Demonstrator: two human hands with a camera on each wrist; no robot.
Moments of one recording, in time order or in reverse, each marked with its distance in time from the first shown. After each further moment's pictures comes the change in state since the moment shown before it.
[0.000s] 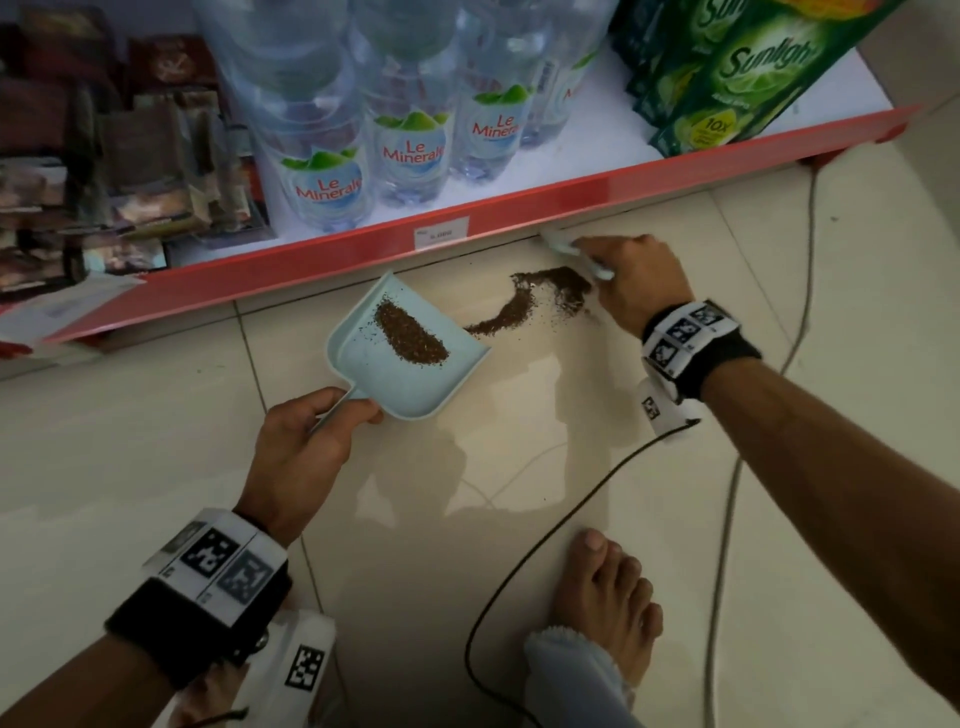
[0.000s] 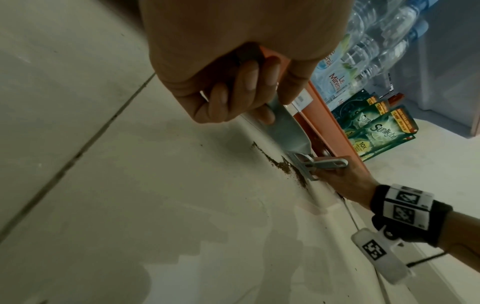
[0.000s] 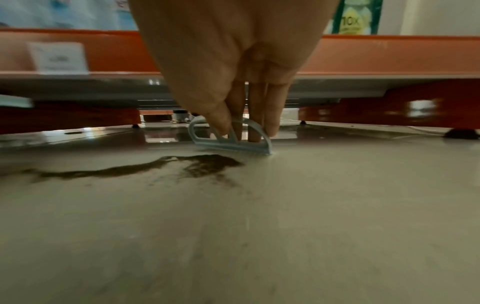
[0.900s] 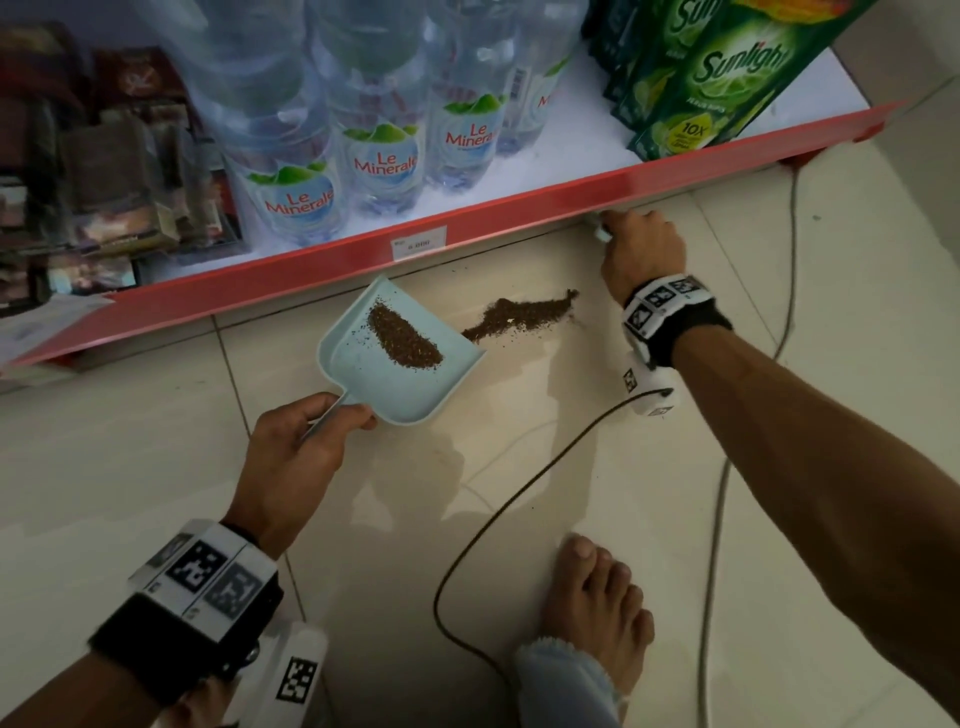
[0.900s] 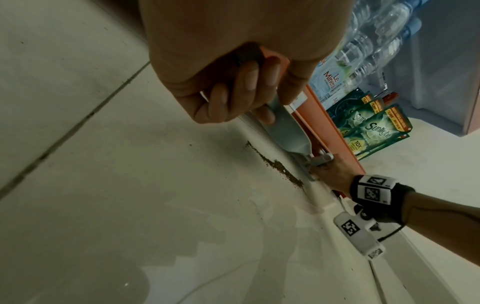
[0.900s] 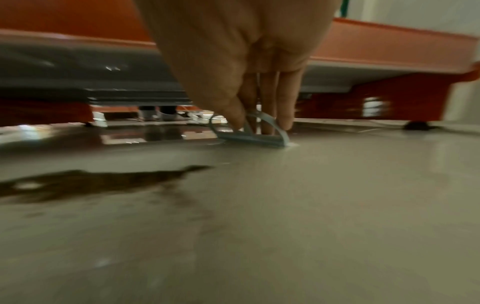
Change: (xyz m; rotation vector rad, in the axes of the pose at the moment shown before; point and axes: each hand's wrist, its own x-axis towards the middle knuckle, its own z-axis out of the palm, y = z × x) left_hand 0.003 0.006 0.008 0.019 -0.018 0.033; right_hand 0.028 0.020 0.005 -0.107 0.001 0.338
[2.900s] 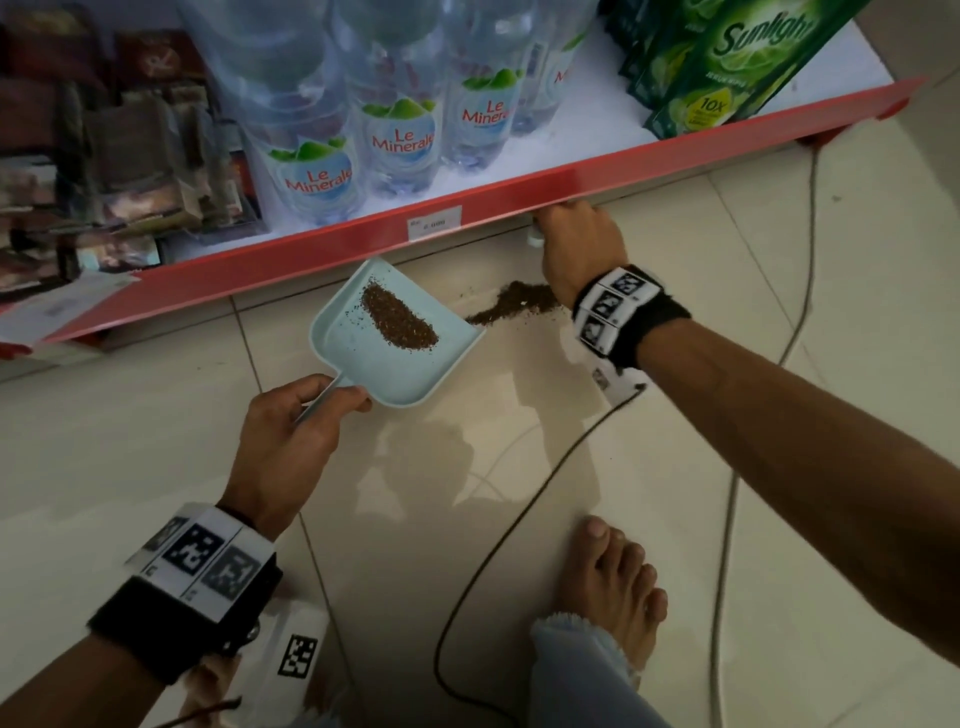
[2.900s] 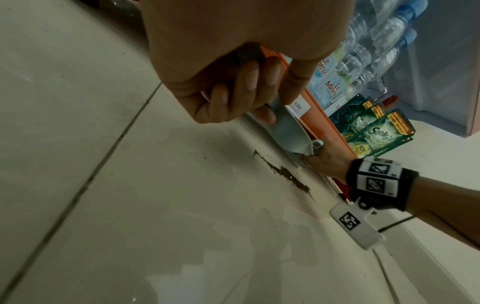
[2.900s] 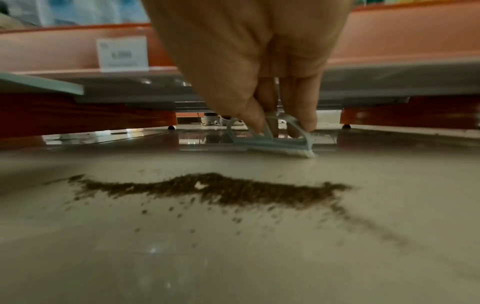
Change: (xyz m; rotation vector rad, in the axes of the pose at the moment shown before) left_hand -0.005 -0.001 -0.016 0.026 0.042 0.015; right_hand -0.026 -0.068 0.003 -0.043 0.006 -0.292
